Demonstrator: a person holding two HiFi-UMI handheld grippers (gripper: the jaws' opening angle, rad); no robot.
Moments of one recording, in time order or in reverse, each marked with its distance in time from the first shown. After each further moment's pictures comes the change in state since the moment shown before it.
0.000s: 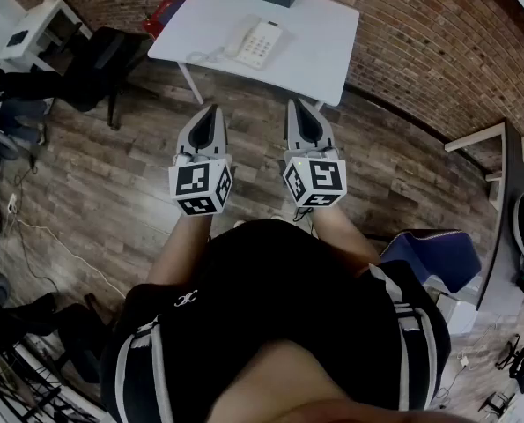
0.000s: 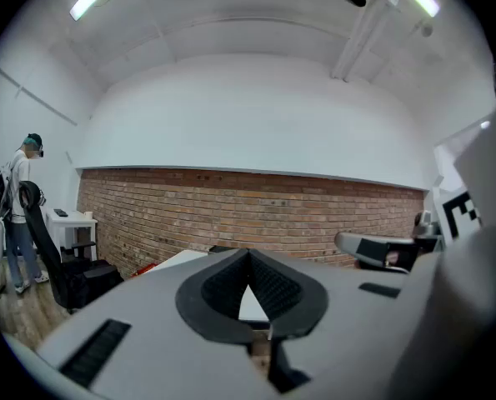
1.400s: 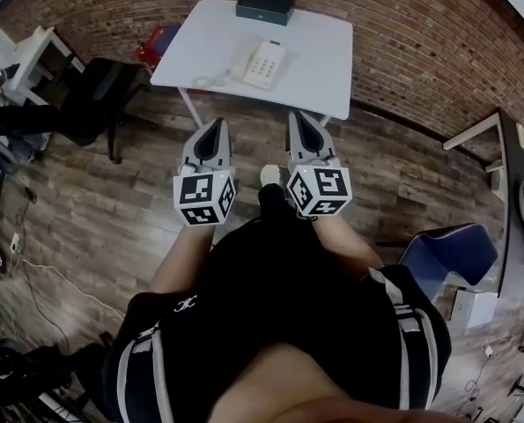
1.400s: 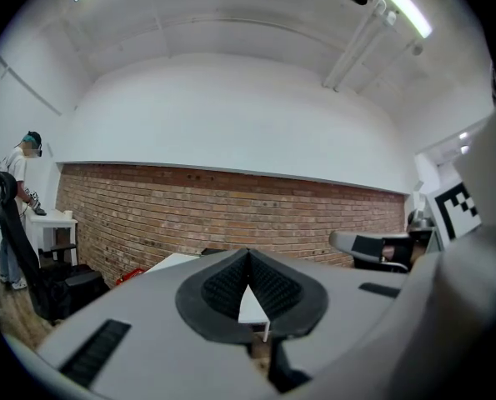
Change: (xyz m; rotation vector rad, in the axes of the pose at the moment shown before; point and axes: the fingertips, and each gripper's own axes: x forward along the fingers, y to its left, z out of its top) left arm 0.010 0.059 -0.007 0.012 -0.016 -0.128; right arm 0.035 0.047 -0.017 0.053 -0.008 -0.069
